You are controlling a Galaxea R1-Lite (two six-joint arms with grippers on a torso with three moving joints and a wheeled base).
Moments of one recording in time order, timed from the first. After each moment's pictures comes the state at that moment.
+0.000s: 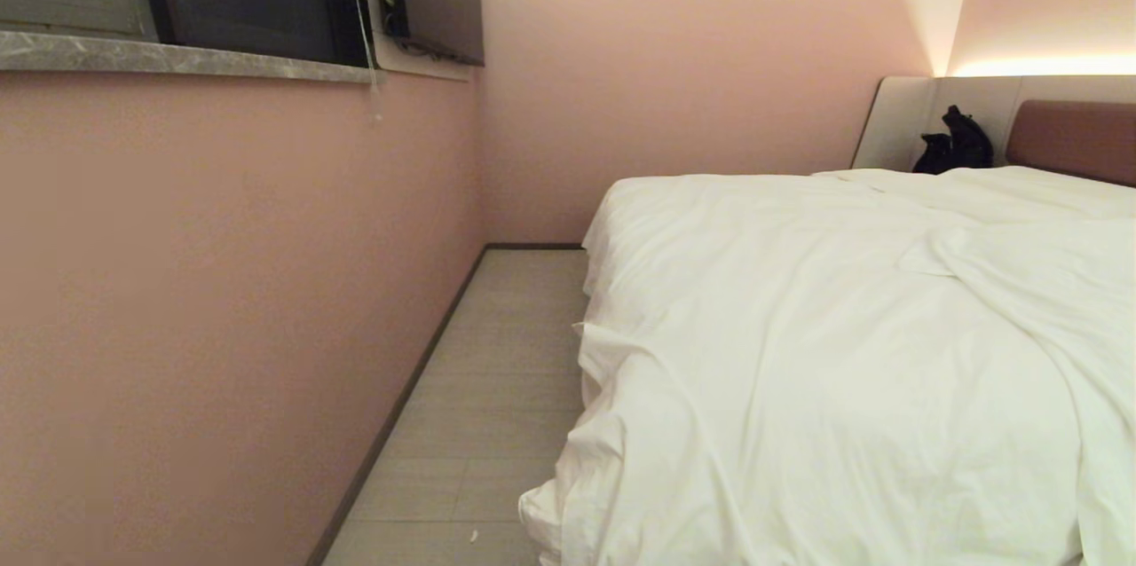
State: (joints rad) left arm 0.00 0.00 -0.03 0.09 -0.01 -0.03; right arm 0.02 0.19 -0.78 0.49 -0.13 0.06
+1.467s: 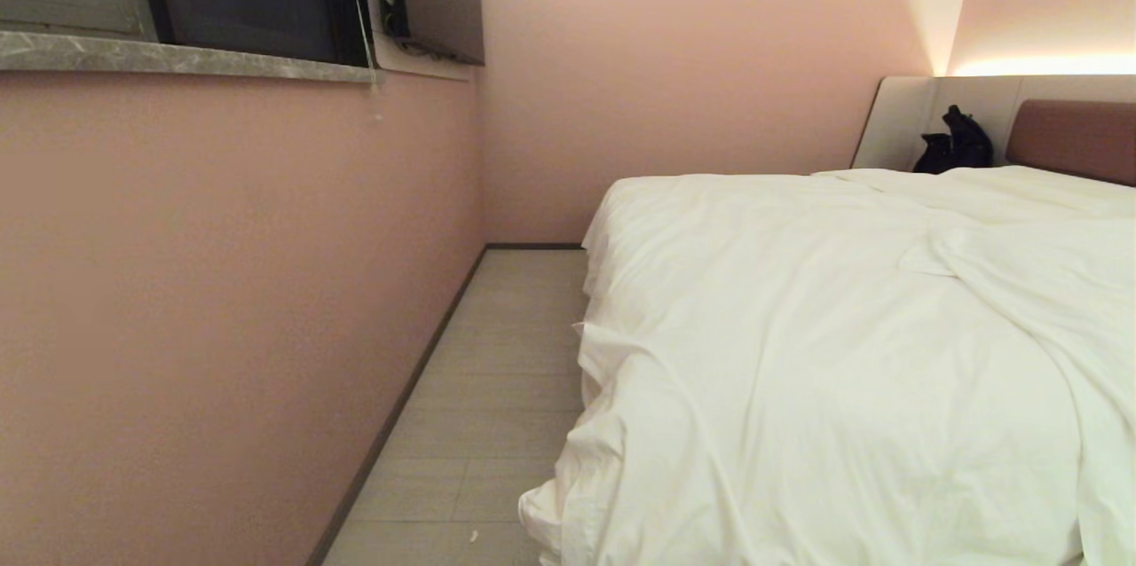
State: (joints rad) left arm 0.00 0.00 -0.03 0.09 -0.01 -0.03; right arm 0.00 0.00 0.00 -0.01 0.00 -0.06
